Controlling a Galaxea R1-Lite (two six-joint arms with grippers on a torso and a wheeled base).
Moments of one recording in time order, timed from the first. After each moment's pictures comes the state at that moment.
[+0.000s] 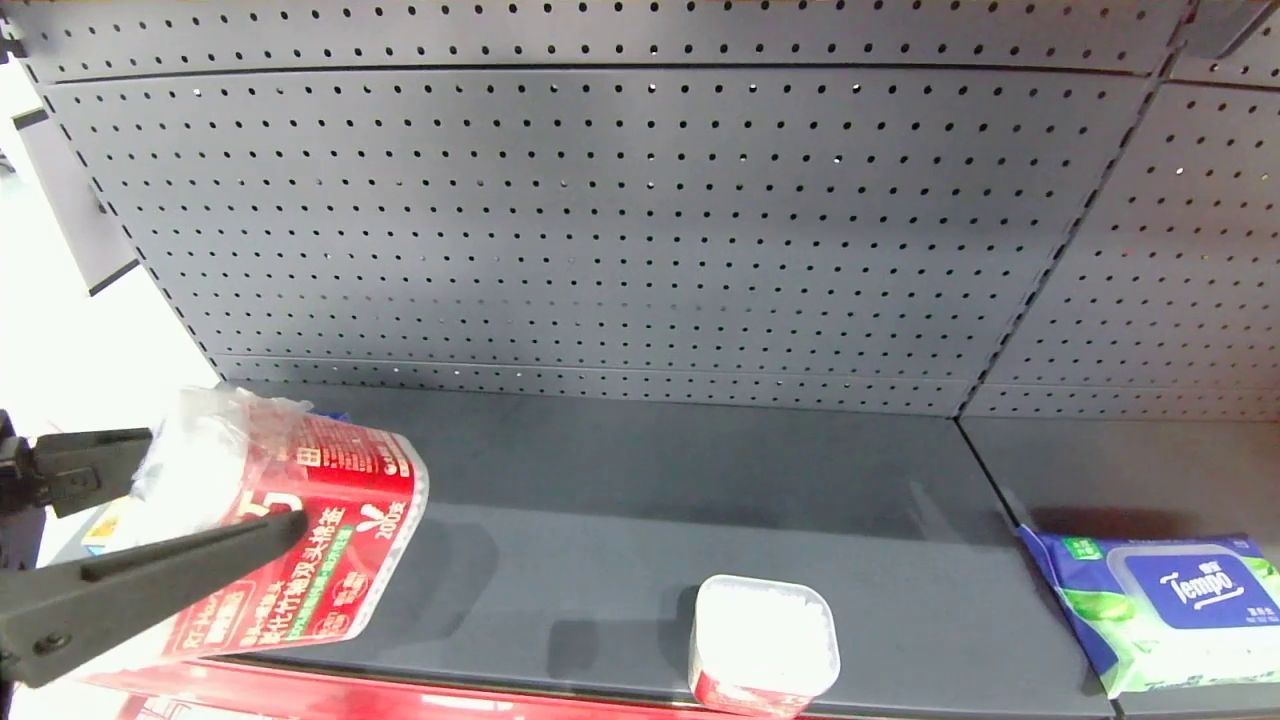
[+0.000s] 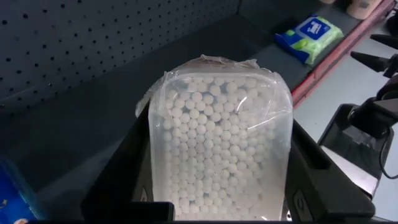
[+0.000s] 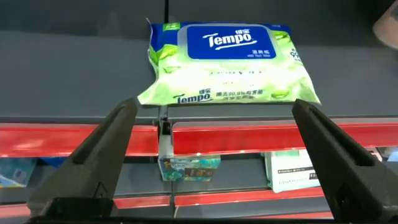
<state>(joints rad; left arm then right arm) -0.40 0.94 -0.75 0.03 -0.45 0.05 -0.15 0.10 -0.03 0.08 -0.02 -0.10</state>
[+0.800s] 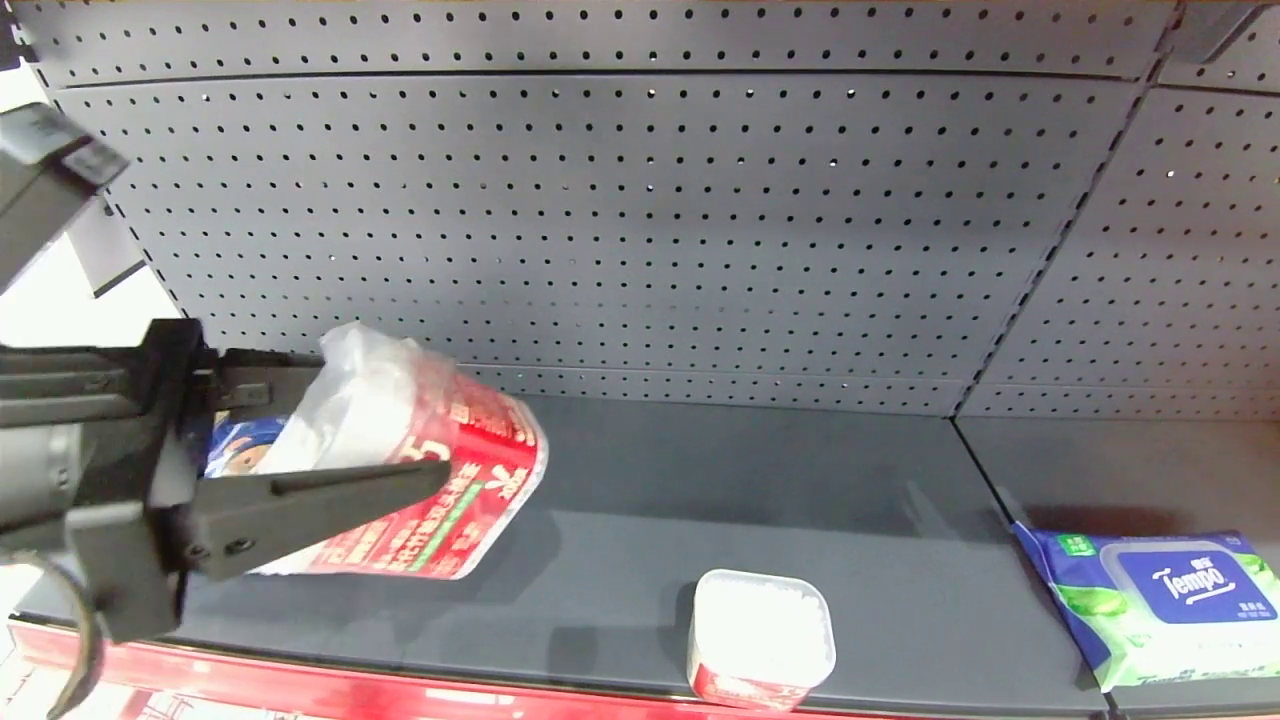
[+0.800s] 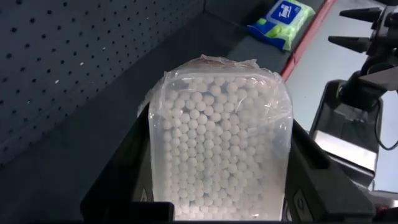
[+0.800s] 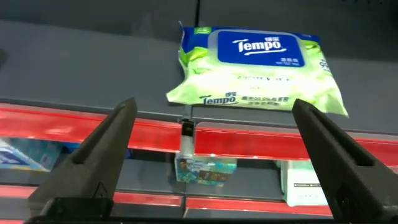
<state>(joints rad) -0.49 1.19 -0.92 0.03 -0.54 0.20 -0.14 0.10 -0.02 0.06 0.12 -0.11</state>
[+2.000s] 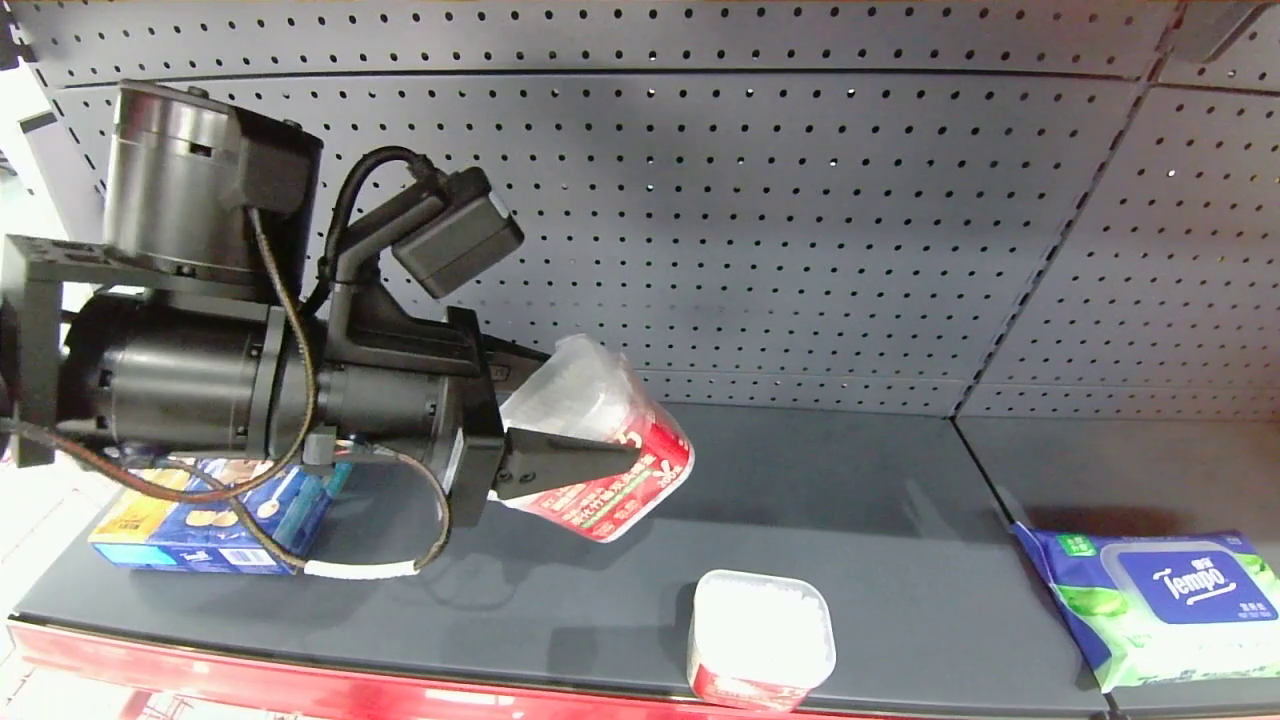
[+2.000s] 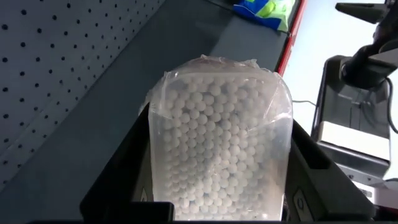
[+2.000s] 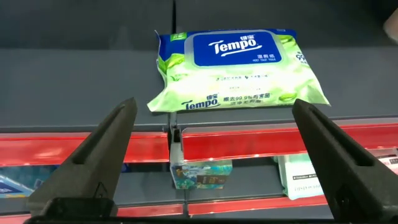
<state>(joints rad) -0.60 1.53 -1.11 0.03 -0.54 0.30 -0.14 0.10 0.00 0.01 0.00 -0.03</state>
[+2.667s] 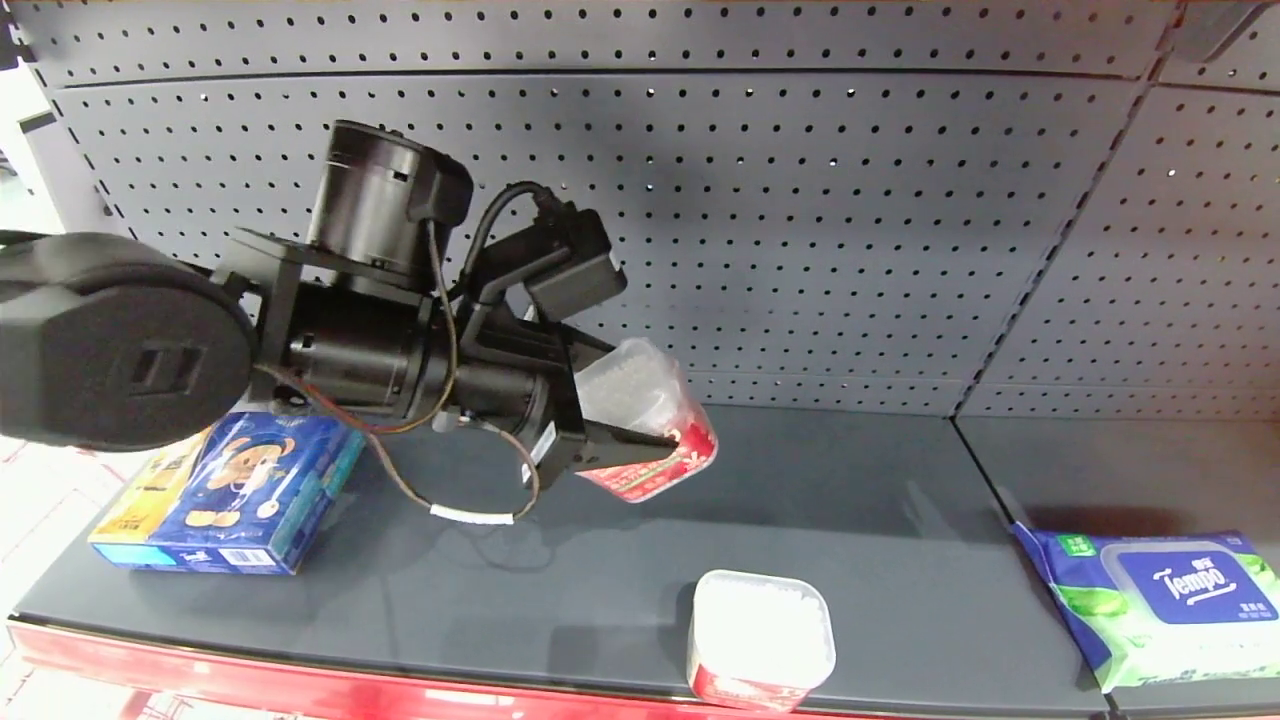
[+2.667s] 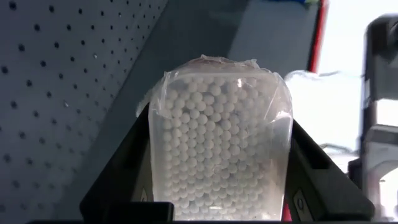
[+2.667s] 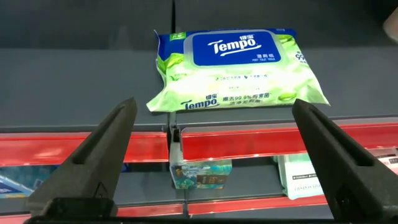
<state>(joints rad) -0.60 1.74 -1.28 0.08 -0.54 0.57 -0.14 0.10 0.00 0.01 0.00 -0.03</state>
